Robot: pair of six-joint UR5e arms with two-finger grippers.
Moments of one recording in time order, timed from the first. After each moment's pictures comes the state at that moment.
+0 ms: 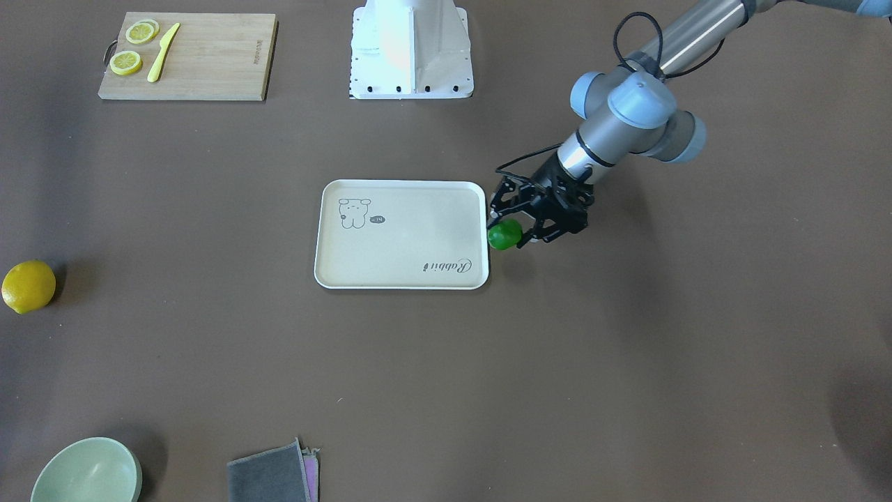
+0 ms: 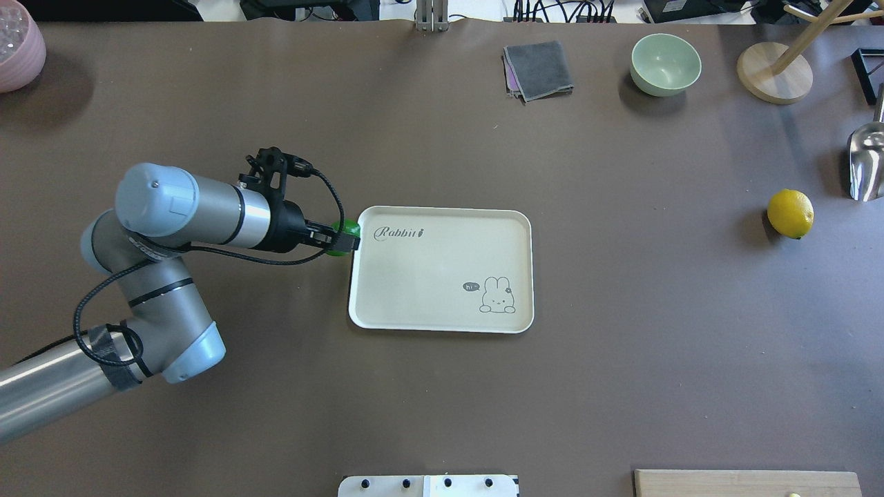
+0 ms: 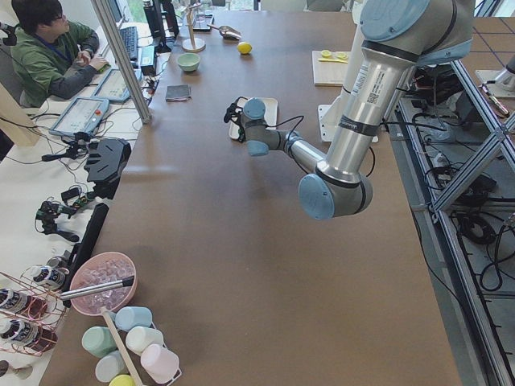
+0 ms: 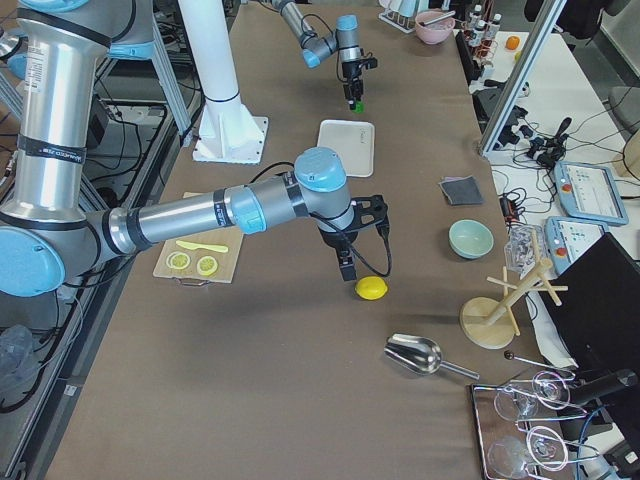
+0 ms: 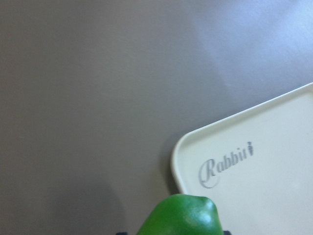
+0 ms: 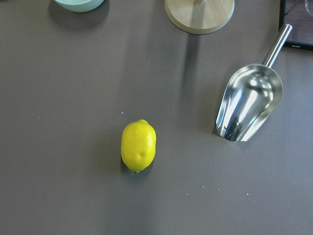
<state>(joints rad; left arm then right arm) -0.58 -2.03 -1.53 -2.48 -1.92 -1.04 1.51 -1.77 2.03 -1.44 2.33 0.16</state>
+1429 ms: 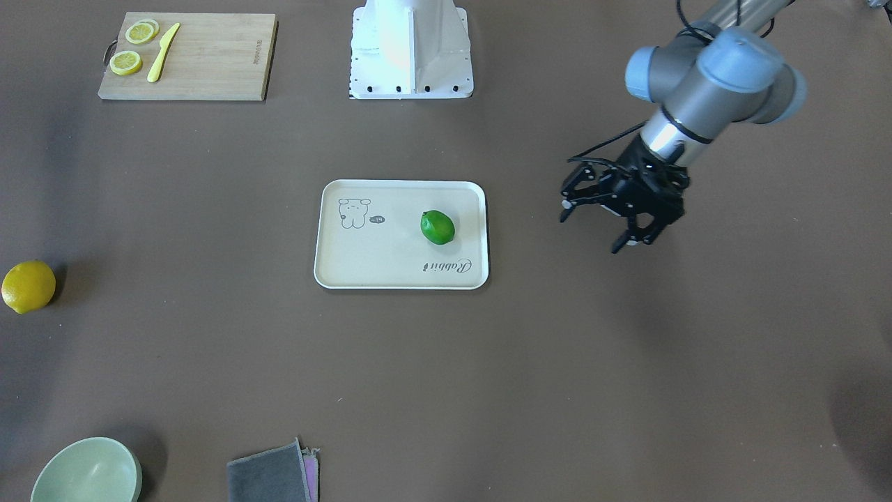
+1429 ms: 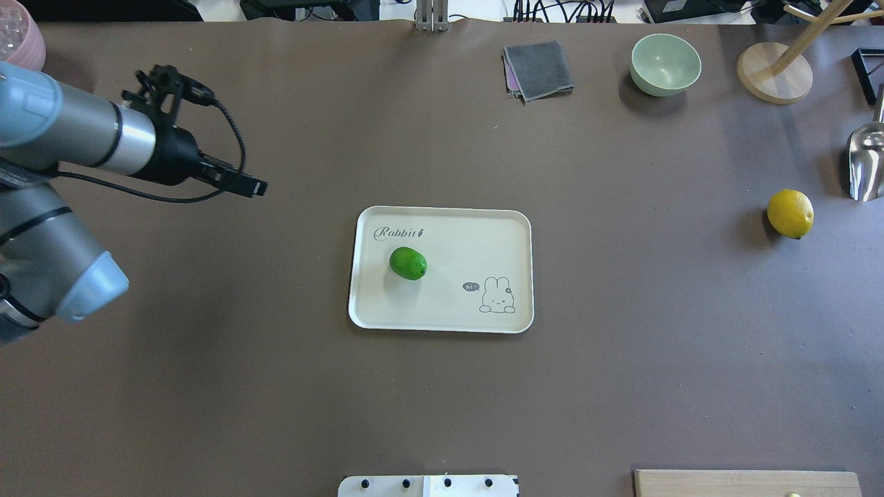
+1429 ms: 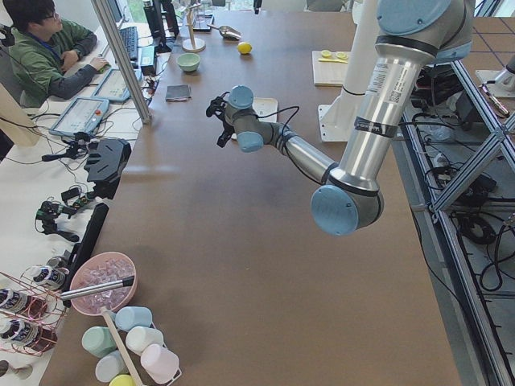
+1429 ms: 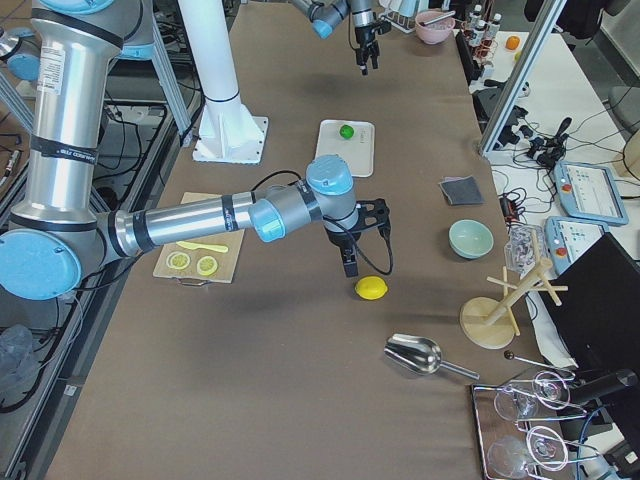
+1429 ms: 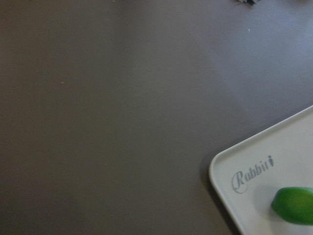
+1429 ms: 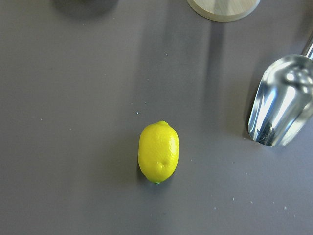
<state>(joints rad) -0.92 -1.85 -1.74 -2.21 -2.15 -0.60 1.33 -1.74 1.93 -1.25 2.26 0.34</state>
